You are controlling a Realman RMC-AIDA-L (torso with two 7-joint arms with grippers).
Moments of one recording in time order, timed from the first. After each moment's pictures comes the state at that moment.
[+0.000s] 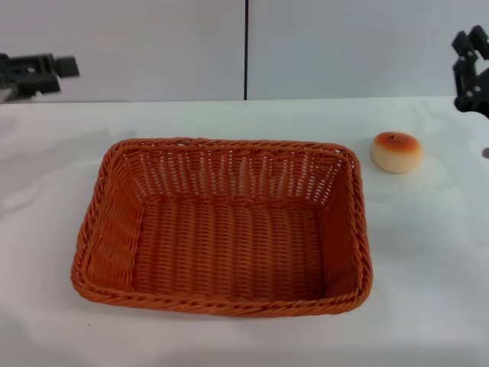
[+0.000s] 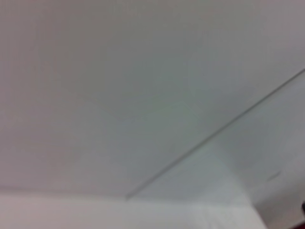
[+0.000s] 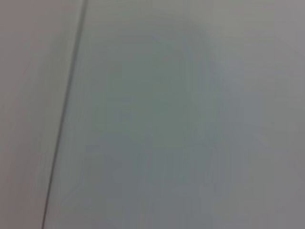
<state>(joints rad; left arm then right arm) -0.52 -1.97 0.39 1.01 2.12 1.73 -2.33 0.49 1.99 0.18 0.19 -1.80 -1.41 0.16</state>
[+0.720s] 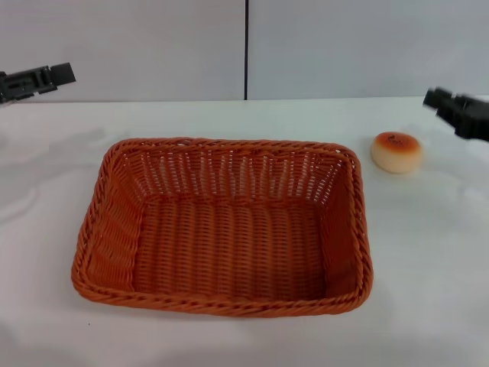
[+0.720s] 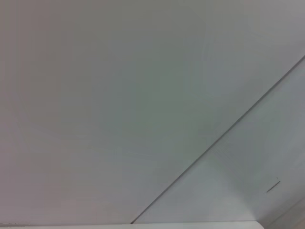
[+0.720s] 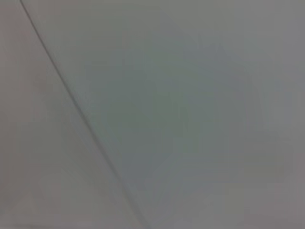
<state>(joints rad) -0.47 -1.97 0.39 0.86 2.03 1.67 -2.09 0.54 2.08 -0.25 -0.52 -2.03 -1.34 1.41</state>
